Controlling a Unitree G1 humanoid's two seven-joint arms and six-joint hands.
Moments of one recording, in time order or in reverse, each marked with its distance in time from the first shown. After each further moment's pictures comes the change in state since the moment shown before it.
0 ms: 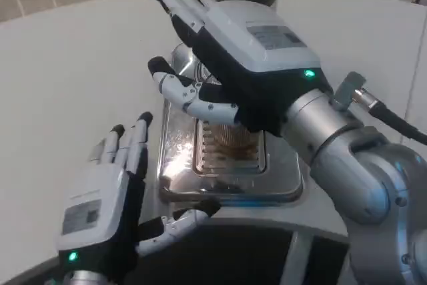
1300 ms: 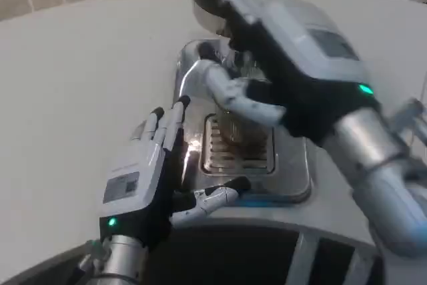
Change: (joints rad) left arm -0.222 -0.013 -0.085 0.234 -0.070 -0.030 0.029; right arm 0.218 0.022 -0.142 -0.130 0.033 -0.061 -0.190
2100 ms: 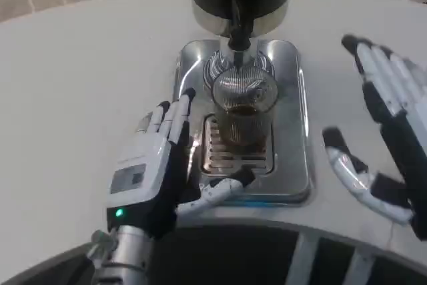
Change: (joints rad) left arm -0.072 -0.001 -0.020 0.082 -0.006 -0.023 0.034; right arm 0.627 -0.154 -0.314 -0.098 0.126 -0.374 -0.299
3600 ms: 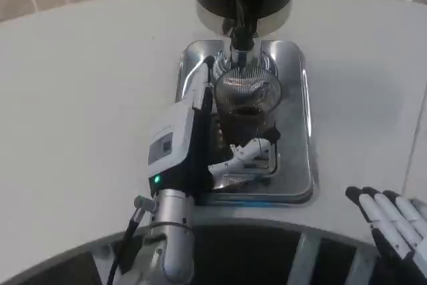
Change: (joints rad) left arm -0.351 -0.161 -0.002 0.574 -0.189 -0.224 0.231; right arm 0.508 0.004 -0.109 -0.050 -0.059 -0.233 0.026
